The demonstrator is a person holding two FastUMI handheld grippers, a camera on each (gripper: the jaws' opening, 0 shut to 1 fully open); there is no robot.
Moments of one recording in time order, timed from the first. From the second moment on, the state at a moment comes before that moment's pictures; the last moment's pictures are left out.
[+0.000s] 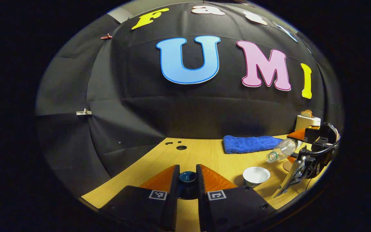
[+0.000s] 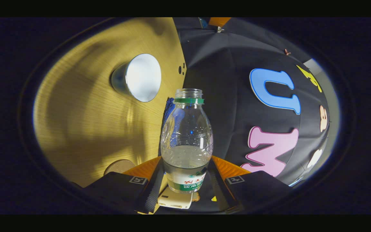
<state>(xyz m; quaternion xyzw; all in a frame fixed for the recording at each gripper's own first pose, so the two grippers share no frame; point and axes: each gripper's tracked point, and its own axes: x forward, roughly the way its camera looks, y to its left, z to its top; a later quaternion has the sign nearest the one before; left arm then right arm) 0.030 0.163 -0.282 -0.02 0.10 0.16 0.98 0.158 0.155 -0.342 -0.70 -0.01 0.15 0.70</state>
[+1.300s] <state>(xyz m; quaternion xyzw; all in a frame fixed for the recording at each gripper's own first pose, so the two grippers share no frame) 0.021 0.162 -0.298 -0.02 0.10 0.16 0.98 0.171 0.165 -0.318 -0.79 -0.09 0.12 0.59</state>
